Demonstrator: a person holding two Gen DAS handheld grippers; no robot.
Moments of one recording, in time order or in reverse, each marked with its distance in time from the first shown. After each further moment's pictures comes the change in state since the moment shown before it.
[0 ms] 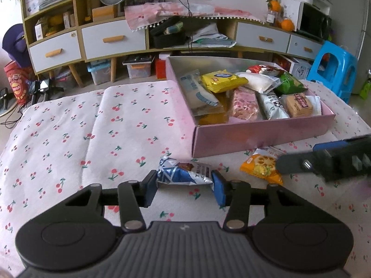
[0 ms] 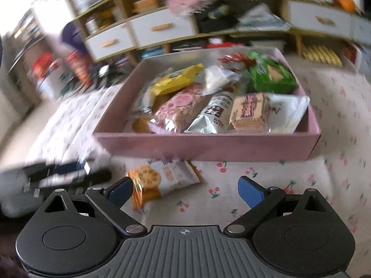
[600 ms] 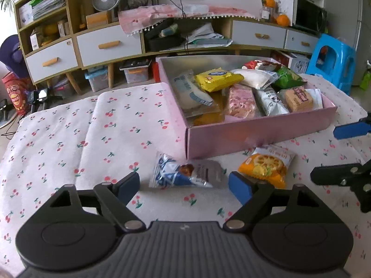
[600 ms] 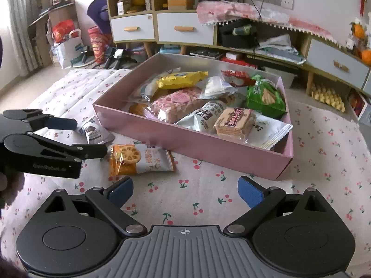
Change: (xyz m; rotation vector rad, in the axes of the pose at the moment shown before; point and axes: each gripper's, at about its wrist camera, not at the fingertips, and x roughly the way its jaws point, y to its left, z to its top) left arm 0.010 -0.012 -0.001 0.053 -0.022 0.017; right arm -0.020 -0.009 -0.013 -0.323 -0.034 -0.037
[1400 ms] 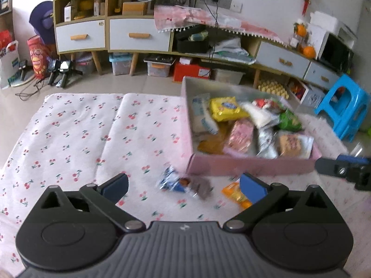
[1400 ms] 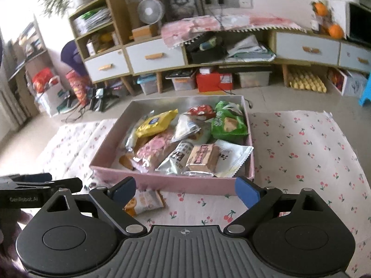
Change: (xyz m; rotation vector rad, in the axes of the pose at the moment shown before) left arm -0.042 0.011 0.023 -0.233 0.033 0.027; right arm -0.047 -0.035 0.029 0.218 -0.090 -0.011
